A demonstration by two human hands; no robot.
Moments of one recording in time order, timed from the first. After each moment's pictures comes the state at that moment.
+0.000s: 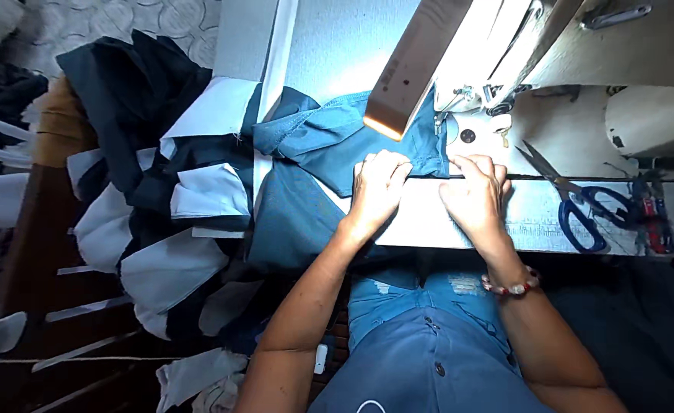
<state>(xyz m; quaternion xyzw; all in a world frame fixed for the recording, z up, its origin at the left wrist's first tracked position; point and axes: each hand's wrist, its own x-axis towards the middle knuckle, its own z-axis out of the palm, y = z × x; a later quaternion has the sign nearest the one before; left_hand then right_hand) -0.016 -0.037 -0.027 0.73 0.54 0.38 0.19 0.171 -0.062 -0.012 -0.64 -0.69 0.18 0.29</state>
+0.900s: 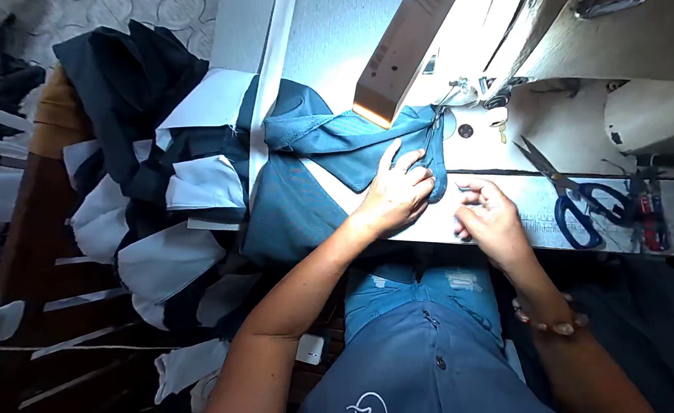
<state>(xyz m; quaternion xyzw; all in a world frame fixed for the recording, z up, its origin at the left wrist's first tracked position) -0.001 -0.041 -0.032 0.89 0.35 0.29 0.02 0.194 -0.096 0.009 -0.60 -0.54 0.47 0.35</state>
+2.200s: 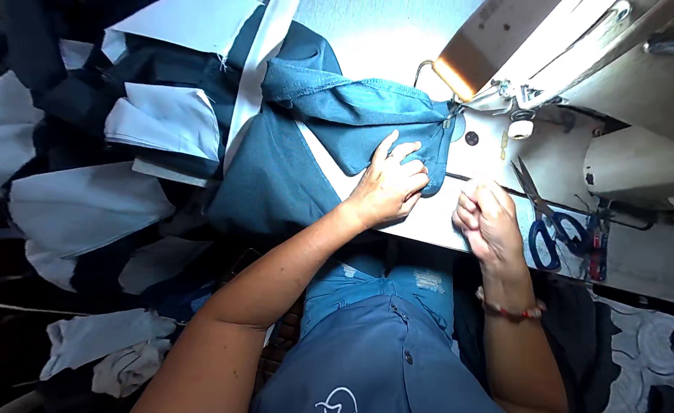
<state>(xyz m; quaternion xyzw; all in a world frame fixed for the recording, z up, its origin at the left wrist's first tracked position) -0.003 -0.048 -0.043 0.85 0.40 0.33 0.09 0.194 -0.074 0.008 -0.53 -0.38 0.62 0.43</state>
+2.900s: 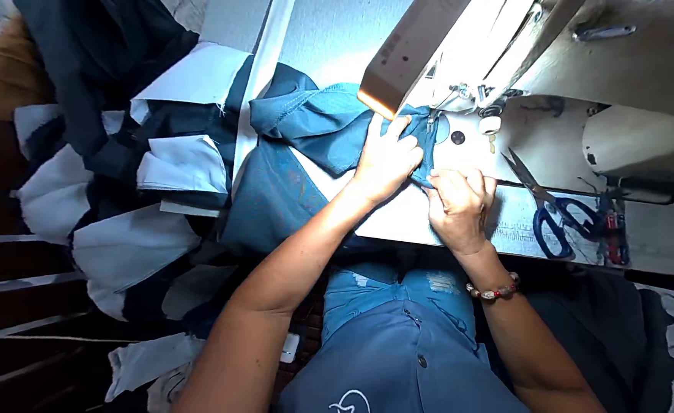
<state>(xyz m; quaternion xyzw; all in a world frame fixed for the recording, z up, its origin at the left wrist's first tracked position) 0.006 -0.007 -0.022 0.86 0.43 0.28 -0.04 0.177 -0.067 -0.031 -0.52 -0.78 0.00 0.34</state>
